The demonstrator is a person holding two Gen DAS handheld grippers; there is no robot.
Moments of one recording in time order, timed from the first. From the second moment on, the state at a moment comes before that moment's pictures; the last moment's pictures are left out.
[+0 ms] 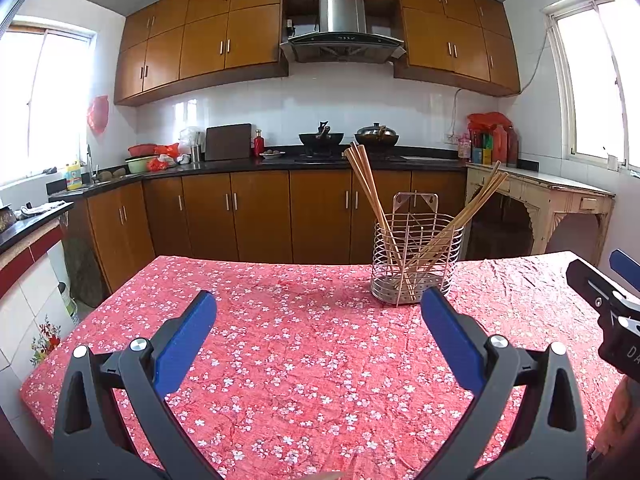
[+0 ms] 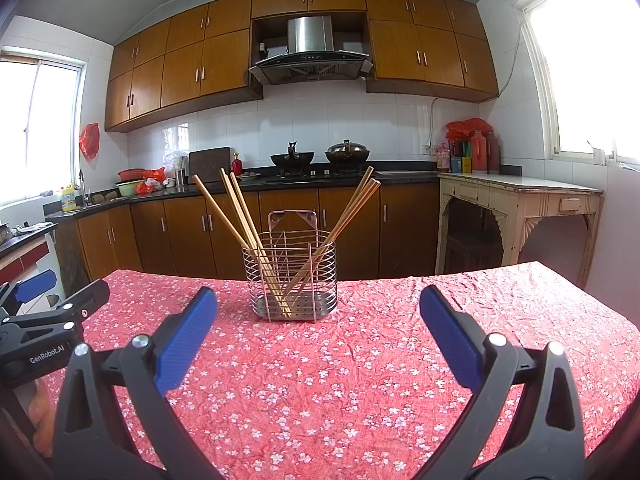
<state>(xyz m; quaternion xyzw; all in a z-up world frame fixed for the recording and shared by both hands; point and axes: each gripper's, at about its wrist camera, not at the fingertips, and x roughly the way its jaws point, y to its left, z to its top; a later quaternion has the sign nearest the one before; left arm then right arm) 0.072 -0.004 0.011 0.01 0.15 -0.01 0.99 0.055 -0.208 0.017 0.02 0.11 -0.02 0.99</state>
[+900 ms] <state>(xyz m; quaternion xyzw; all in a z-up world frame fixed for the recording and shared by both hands) 0.074 -0.003 0.010 0.01 0.15 -0.01 0.99 0.055 -0.208 0.017 0.02 0.11 -0.02 0.99</state>
